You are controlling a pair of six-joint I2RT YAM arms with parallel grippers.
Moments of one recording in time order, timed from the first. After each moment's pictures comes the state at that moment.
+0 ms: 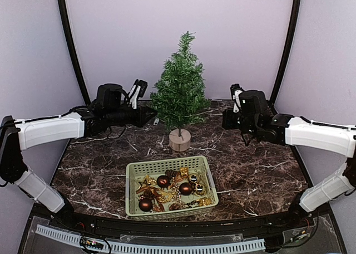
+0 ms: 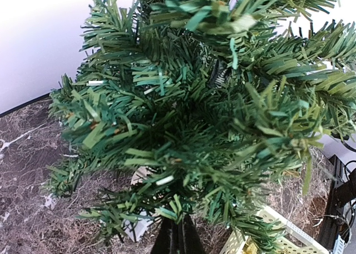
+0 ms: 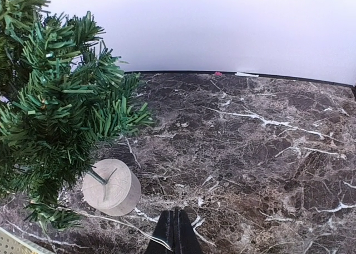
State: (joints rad) left arm -0.62 1.47 1.04 0.05 0.22 -0.21; right arm 0.75 1.34 0.96 -0.08 0.36 0.37
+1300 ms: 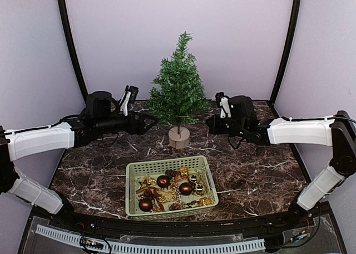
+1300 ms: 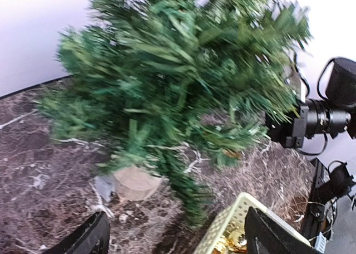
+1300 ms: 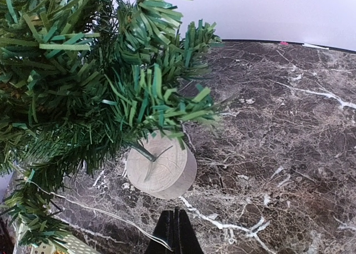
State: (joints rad) left arm -0.59 1.32 0.88 0.11 0.29 -0.28; right arm 0.72 1.54 0.96 0.11 0.06 0.44
